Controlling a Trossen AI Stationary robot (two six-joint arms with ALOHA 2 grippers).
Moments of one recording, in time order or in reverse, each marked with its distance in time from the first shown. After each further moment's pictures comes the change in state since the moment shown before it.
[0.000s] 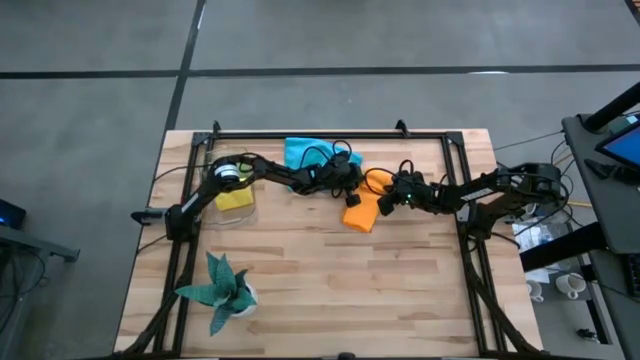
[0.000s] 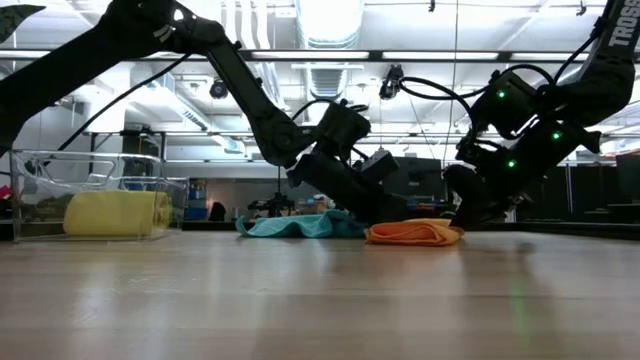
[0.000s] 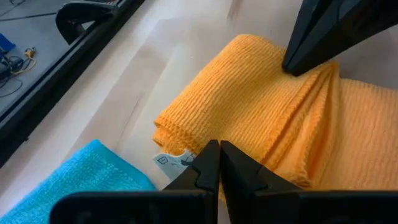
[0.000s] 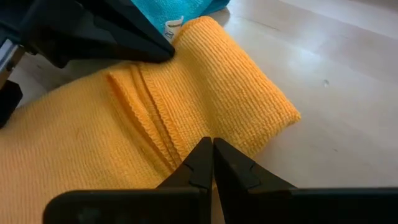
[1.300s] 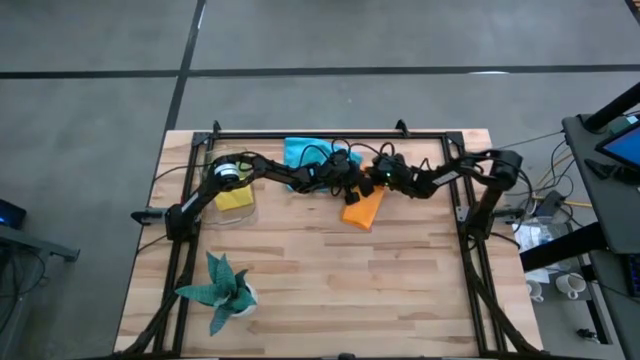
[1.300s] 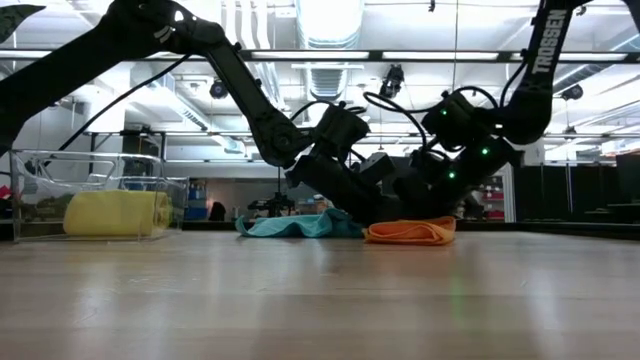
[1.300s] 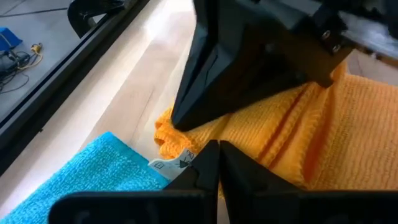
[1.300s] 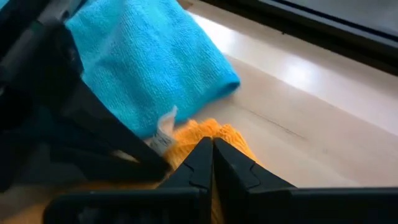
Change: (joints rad) left arm 0.003 0.002 -0.004 -0.010 -0.006 -0.004; right arm -0.158 0.323 0.261 0.159 -0.060 -0.169
